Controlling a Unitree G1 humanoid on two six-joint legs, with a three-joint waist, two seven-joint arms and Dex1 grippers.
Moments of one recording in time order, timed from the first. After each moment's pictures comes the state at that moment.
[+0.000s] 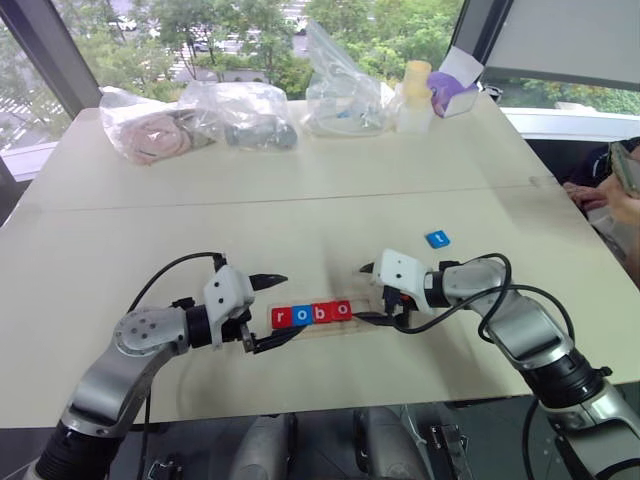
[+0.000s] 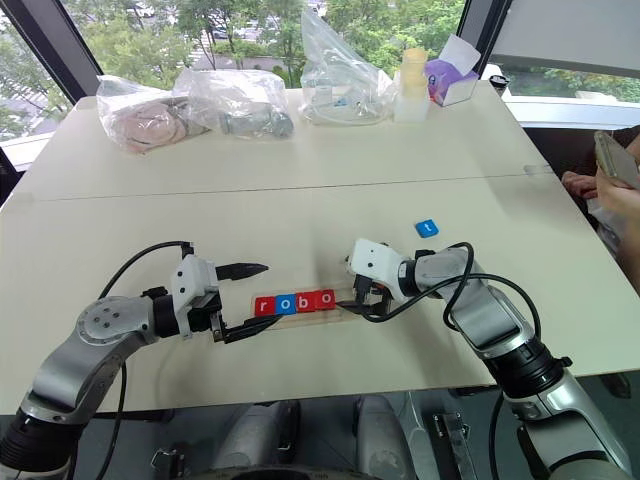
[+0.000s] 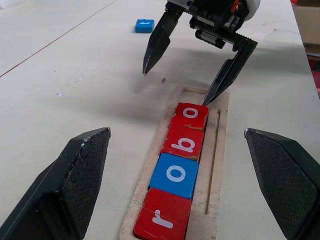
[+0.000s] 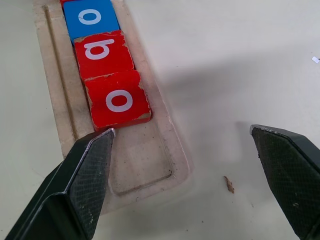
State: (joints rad) left arm -0.05 0.65 -0.06 -0.43 -0.40 0.32 -0.89; right arm -0.43 -0.69 0.33 -0.23 0.05 0.51 0.99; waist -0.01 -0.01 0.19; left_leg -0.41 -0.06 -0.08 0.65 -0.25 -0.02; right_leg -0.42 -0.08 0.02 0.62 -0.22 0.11
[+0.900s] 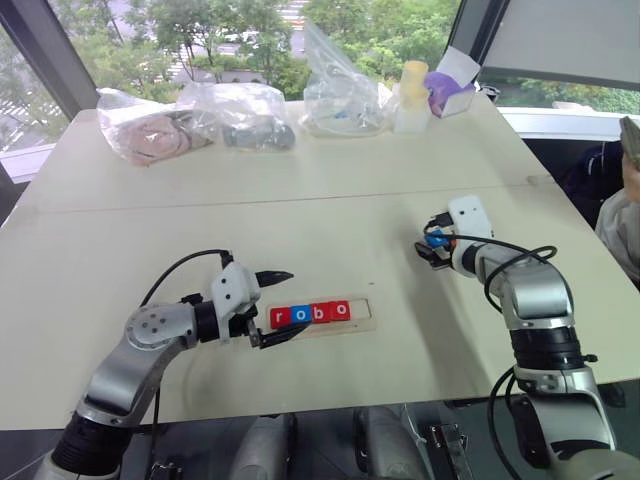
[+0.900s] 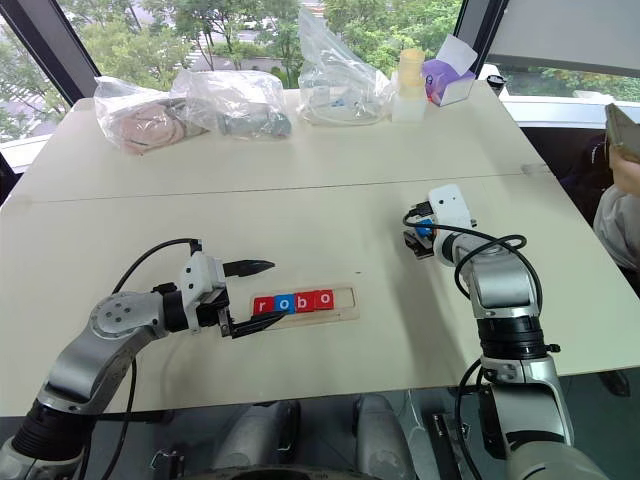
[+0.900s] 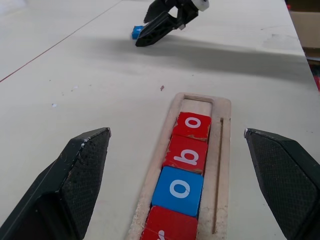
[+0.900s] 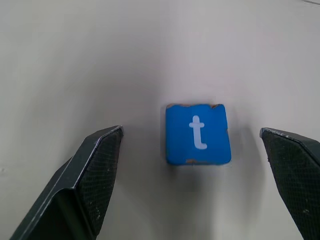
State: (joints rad) left arm -0.09 0.61 -0.09 -0.37 -0.37 0.28 -0.91; right arm -0.55 -0.46 -0.07 0.04 0.06 0.97 0.35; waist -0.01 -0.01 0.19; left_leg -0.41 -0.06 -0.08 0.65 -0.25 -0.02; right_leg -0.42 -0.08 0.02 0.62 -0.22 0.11
